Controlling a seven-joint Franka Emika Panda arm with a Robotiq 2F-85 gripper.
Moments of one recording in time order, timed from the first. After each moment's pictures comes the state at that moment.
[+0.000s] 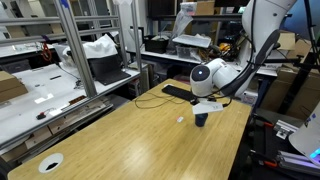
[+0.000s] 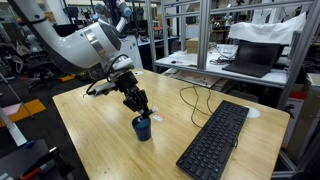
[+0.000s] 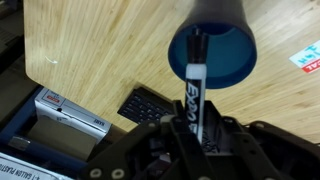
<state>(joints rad) 0.23 0.35 -0.05 -2.37 -0.97 2.42 2.02</state>
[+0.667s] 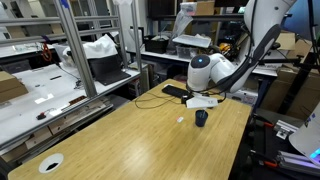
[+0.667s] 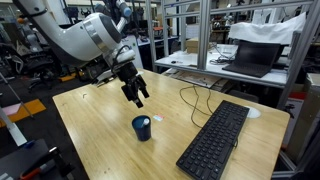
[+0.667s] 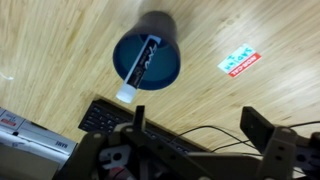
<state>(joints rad) 0.18 0.32 -0.01 -2.35 -0.87 2.58 1.89</state>
